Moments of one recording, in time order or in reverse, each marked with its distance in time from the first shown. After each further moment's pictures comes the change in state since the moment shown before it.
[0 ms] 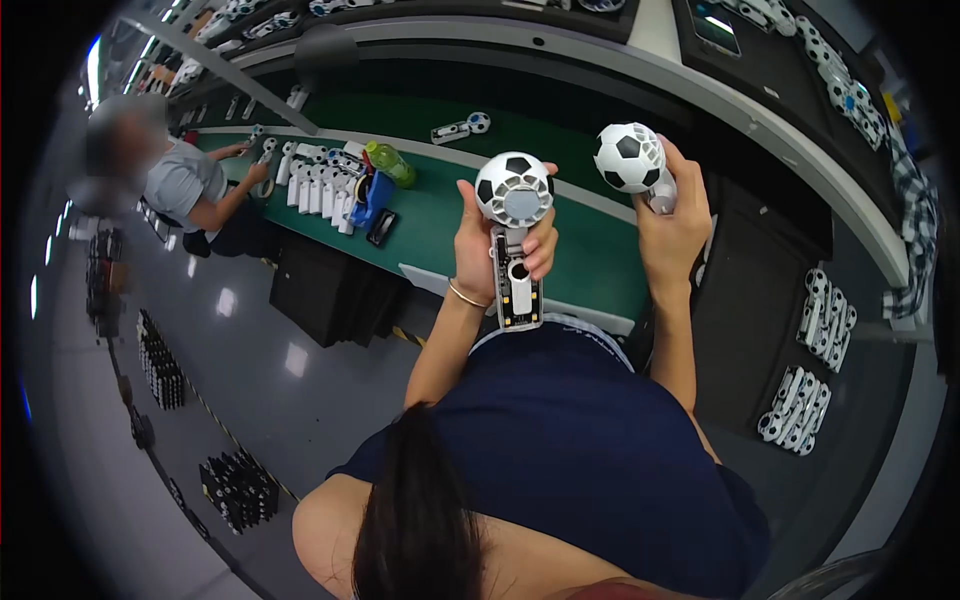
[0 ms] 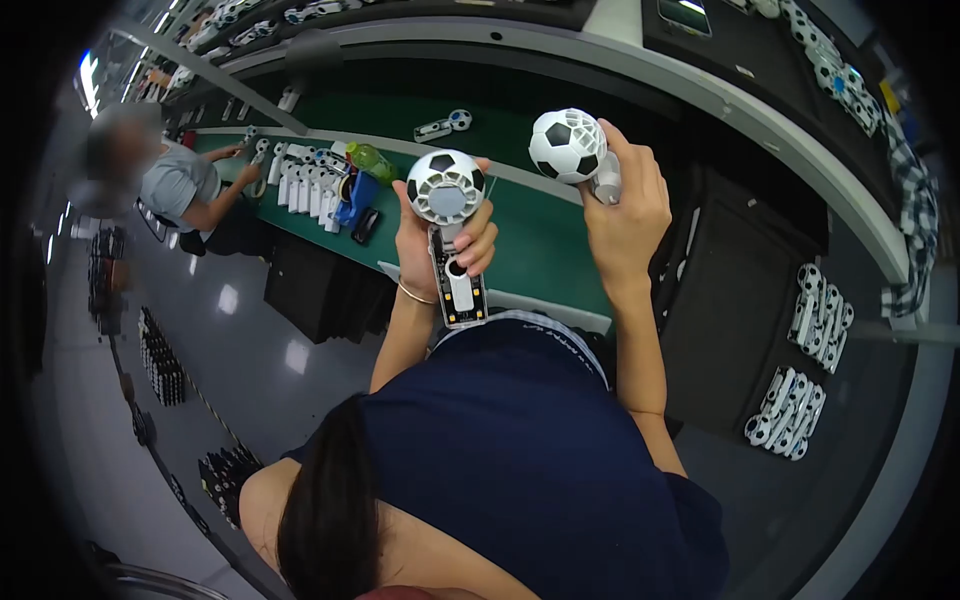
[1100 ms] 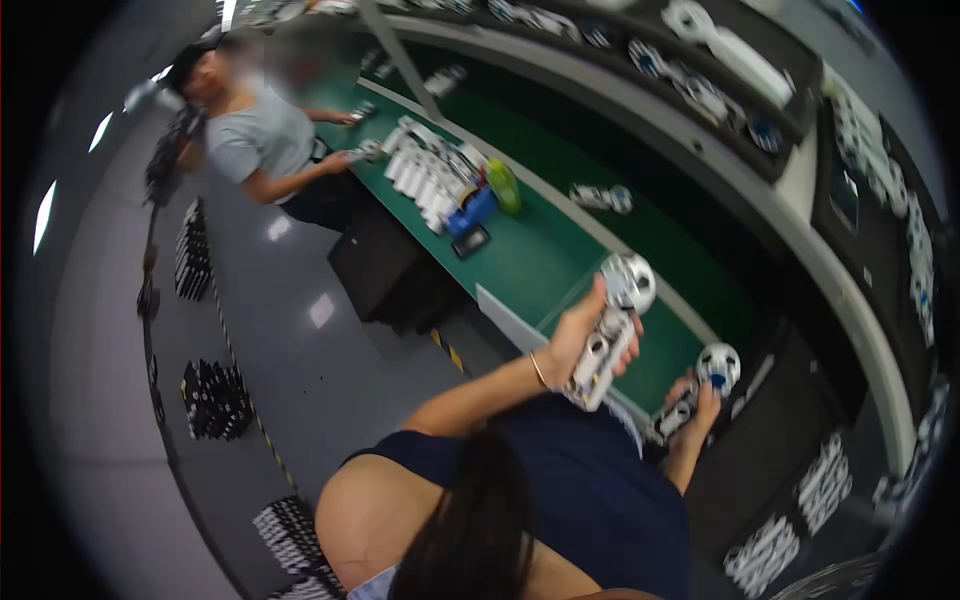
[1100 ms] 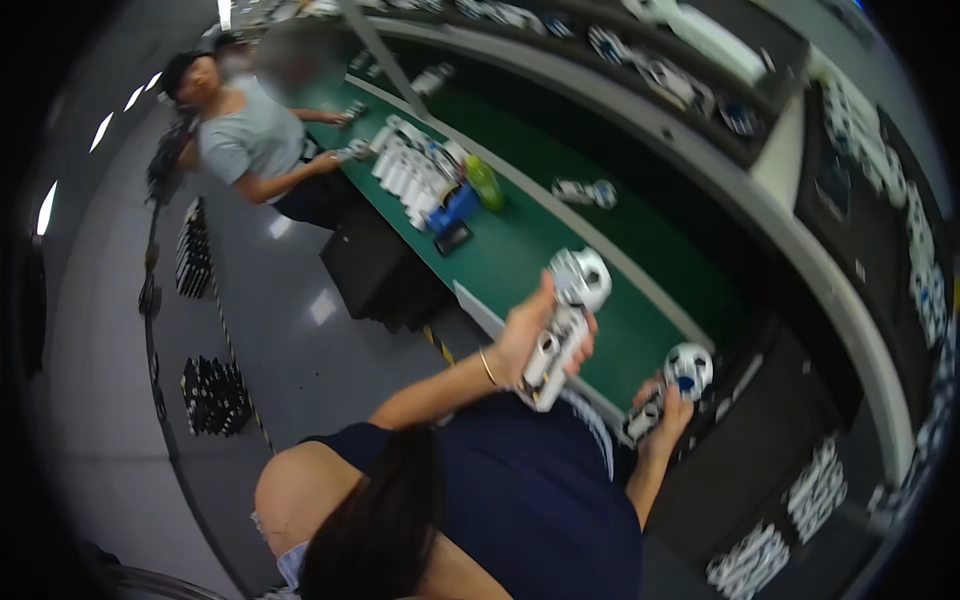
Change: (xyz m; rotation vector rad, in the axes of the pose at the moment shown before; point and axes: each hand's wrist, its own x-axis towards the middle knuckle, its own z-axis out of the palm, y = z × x) left_hand -0.022 -0.003 -0.038 -0.005 0.455 -0.264; right_hand -0.114 0.060 -0.008 0.867 -0.258 0.924
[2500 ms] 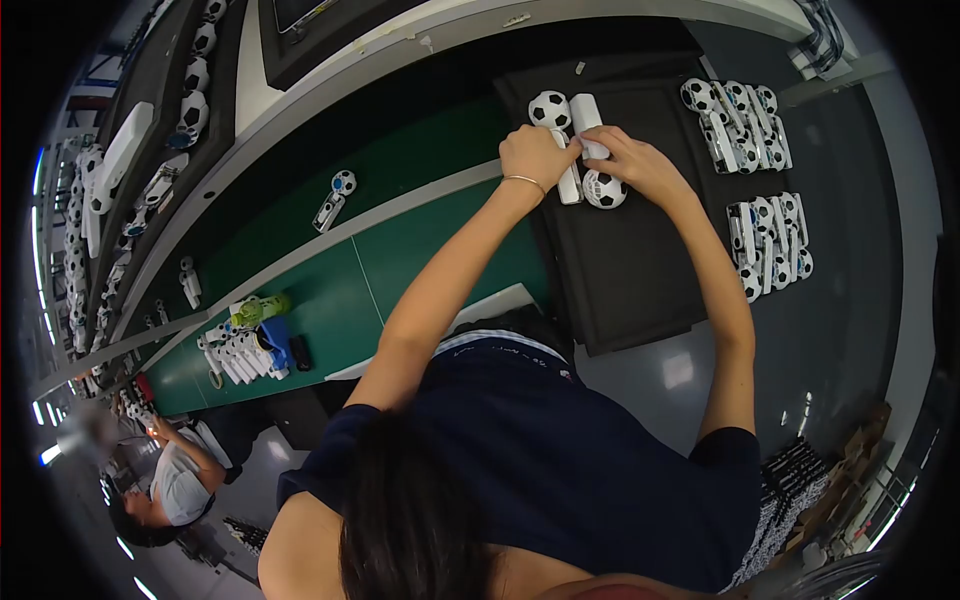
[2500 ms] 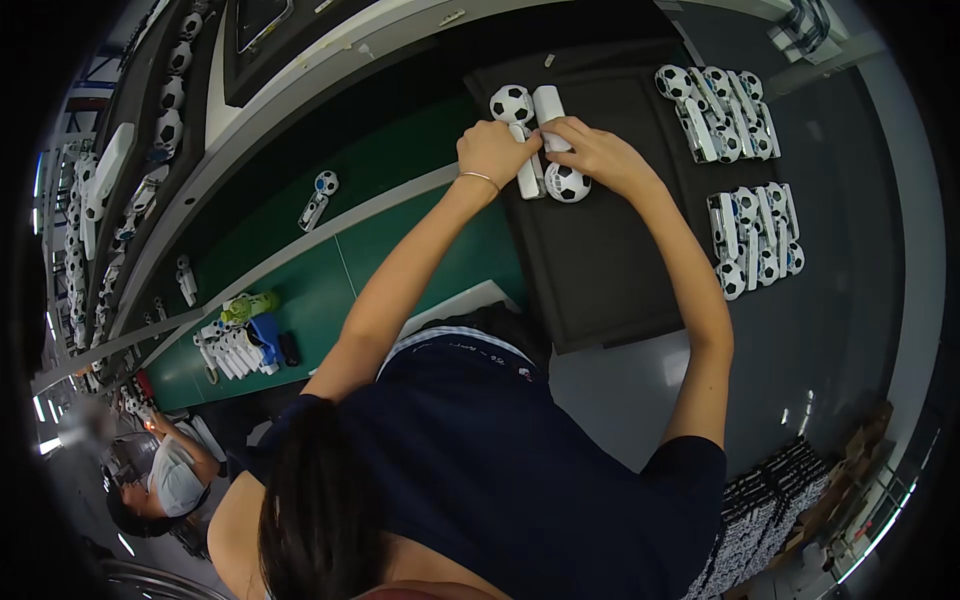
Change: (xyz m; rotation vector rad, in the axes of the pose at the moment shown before) left_hand 0.281 -0.232 0.122 2.196 -0.162 0.297; right_hand 0.038 -0.093 -0.256 -1.678 -0.188 -0.656
